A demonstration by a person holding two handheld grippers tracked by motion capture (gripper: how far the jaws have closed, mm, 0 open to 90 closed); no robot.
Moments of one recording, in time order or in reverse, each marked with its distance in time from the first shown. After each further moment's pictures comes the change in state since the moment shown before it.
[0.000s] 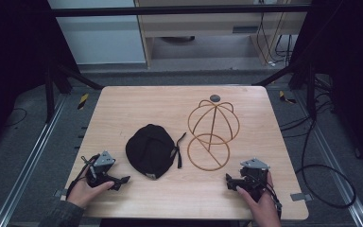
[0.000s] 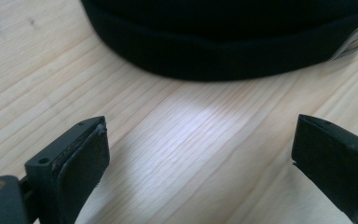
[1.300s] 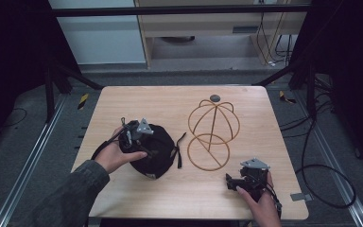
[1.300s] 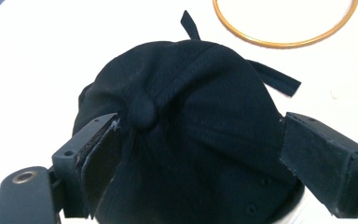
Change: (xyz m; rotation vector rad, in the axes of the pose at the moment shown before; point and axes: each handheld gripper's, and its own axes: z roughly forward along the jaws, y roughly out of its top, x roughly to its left) left arm -0.039 0.165 0.018 0.181 0.052 0.276; right arm 0.000 0.000 0.000 0.000 0.000 -0.001
